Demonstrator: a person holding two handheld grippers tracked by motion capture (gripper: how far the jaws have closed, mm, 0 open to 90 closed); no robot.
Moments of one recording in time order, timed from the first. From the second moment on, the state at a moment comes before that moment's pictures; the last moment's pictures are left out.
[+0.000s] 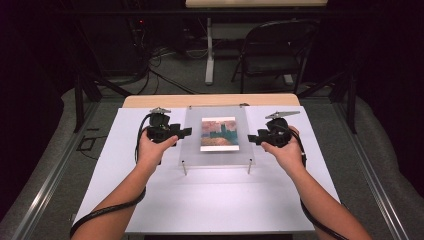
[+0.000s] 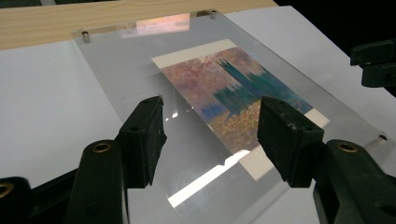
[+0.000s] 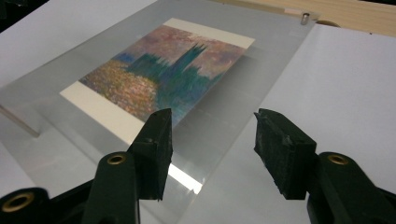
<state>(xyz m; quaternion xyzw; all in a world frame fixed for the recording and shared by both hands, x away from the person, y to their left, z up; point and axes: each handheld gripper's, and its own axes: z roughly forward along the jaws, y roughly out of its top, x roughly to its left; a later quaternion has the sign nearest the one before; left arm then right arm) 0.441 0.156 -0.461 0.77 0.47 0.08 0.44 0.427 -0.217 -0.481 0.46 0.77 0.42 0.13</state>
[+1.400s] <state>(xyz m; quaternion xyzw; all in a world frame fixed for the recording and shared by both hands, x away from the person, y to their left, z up) 0.516 0.161 -0.510 0.73 0.56 0.05 0.39 0.509 -0.191 -0.512 0.53 0.75 0.38 0.10</state>
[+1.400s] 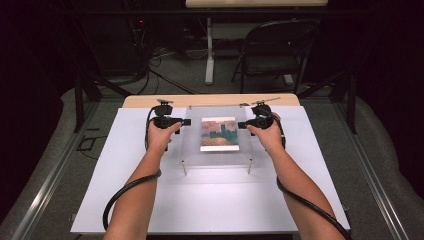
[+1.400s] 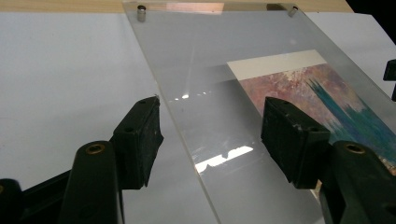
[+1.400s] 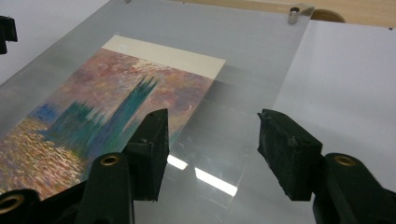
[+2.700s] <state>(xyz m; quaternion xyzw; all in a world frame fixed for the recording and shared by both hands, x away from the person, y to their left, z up) 0.522 0.152 -0.539 0.72 0.57 -0.03 0.39 0.518 -0.202 -0.535 0.57 0.72 0.40 0.02</state>
